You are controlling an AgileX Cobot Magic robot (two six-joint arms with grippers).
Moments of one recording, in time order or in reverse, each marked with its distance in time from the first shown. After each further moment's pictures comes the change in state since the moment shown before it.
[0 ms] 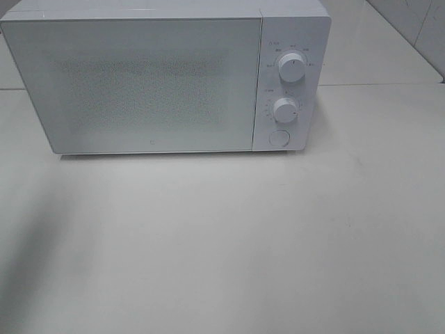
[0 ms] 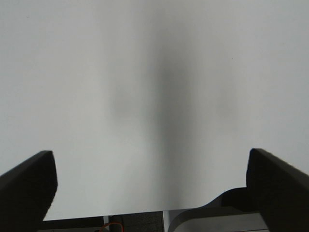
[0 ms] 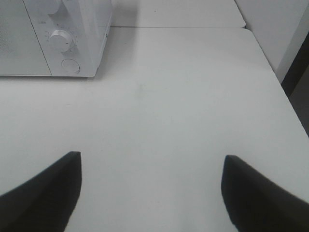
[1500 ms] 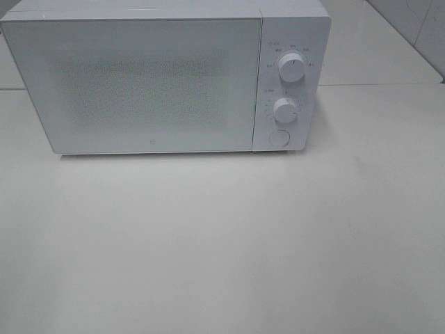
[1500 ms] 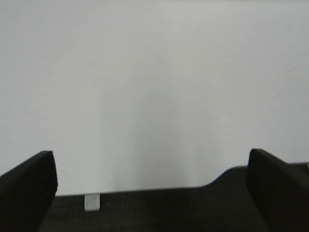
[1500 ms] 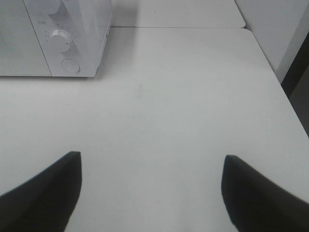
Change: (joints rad) left arm 0.000 -1.034 0.422 0.019 0.098 -0.032; right arm 0.000 0.000 0.000 0.000 0.000 0.000
